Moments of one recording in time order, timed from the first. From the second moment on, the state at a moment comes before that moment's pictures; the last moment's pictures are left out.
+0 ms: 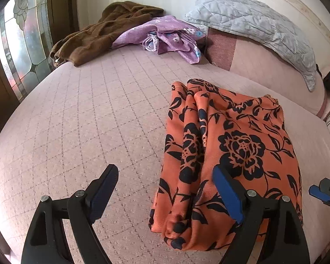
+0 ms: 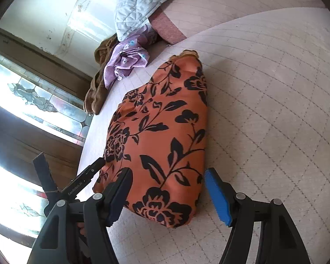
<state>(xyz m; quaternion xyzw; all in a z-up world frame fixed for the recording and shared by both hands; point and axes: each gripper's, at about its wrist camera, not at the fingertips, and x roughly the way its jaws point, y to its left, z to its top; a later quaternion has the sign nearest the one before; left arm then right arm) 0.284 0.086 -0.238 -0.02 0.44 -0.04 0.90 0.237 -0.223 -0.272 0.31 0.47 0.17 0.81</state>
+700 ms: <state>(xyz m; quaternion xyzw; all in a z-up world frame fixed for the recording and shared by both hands) 0.285 0.092 -0.229 -0.07 0.44 -0.08 0.89 0.246 -0.217 -0.274 0.31 0.47 0.18 0.81</state>
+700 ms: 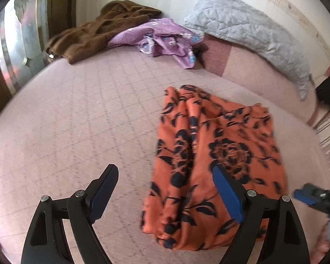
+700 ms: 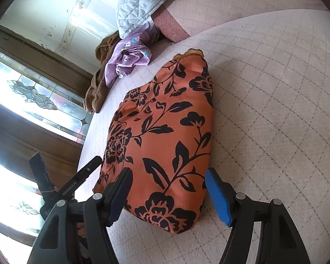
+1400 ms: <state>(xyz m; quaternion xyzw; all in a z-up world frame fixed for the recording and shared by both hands) 0.337 0.138 -0.286 -0.35 0.53 -0.19 0.75 0.257 -0.223 -0.294 0.35 0.46 0.19 0.79</state>
